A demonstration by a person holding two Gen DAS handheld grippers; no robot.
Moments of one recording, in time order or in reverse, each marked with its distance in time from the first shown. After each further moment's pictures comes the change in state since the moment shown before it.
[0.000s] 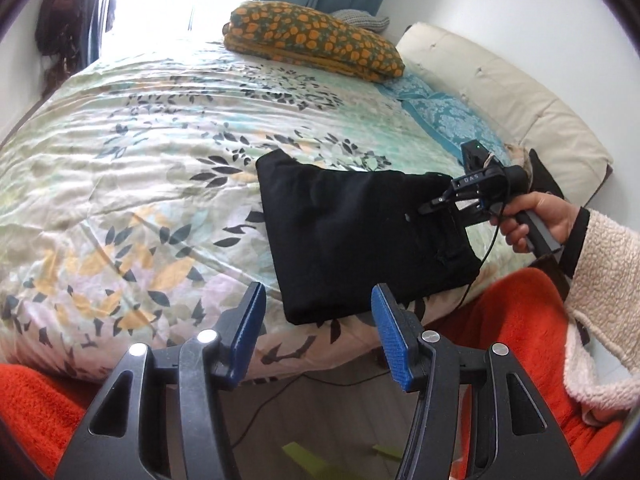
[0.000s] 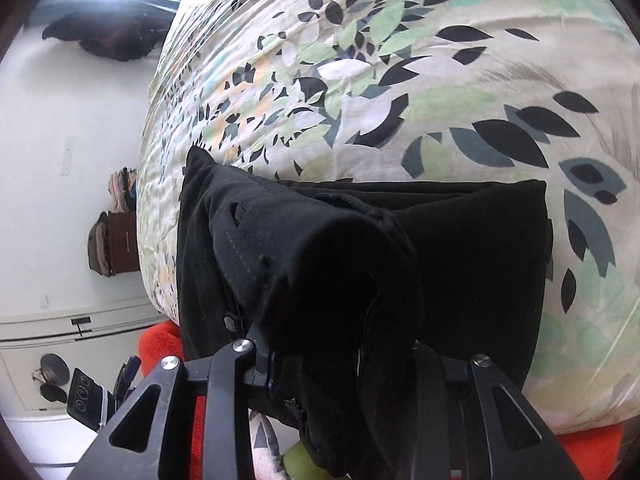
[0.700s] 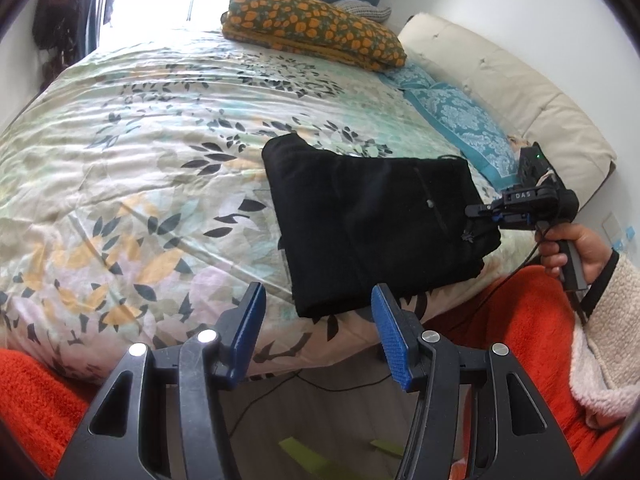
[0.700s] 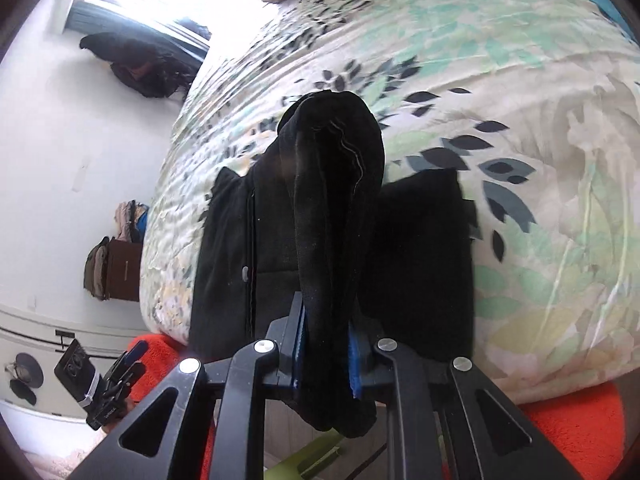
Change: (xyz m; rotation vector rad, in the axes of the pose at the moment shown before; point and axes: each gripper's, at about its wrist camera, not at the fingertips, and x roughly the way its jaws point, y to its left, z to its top) left arm 0.021 -0.006 0.001 -0.009 0.038 -0.003; right arm -0.076 -0.007 -0.072 -0.065 -0.271 -0.062
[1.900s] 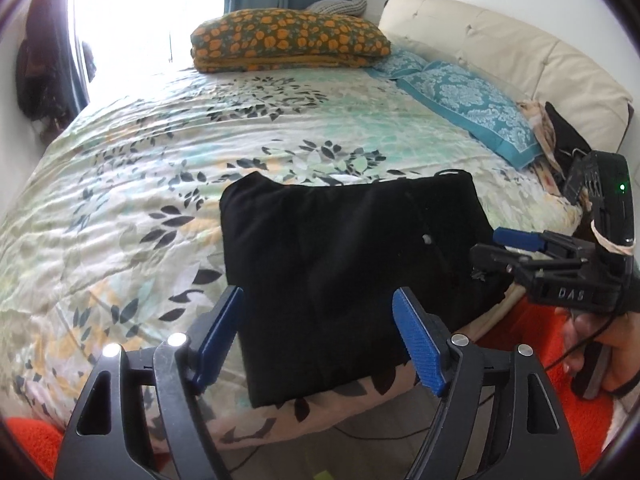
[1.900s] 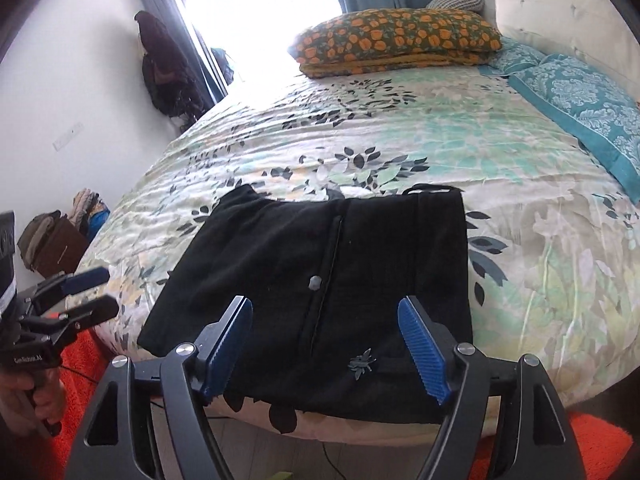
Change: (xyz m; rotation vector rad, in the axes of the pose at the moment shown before) left arm 0.072 -0.090 0.044 0.202 -0.034 0.148; right arm 0.005 0.083 -0.077 -0.341 -0.373 -0.235
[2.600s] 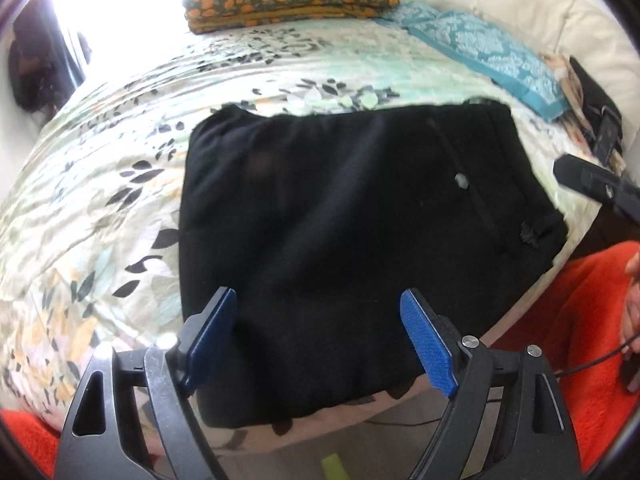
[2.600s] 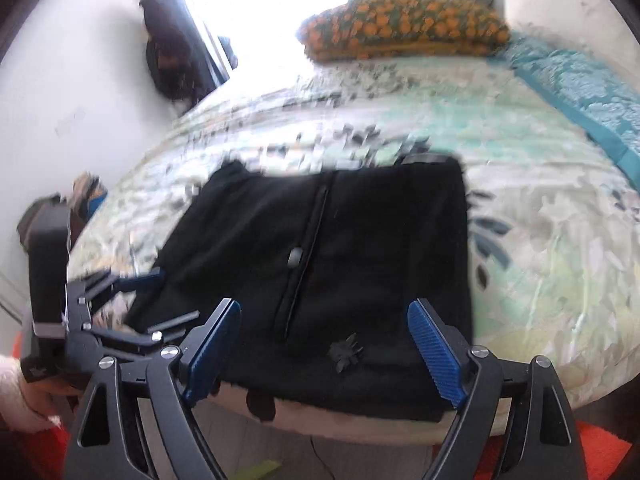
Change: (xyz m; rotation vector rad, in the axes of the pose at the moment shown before) left arm 0.051 -0.012 -0.023 -0.001 0.114 0.051; right arm -0.002 -0.025 -0.009 0.008 -0.063 -0.016
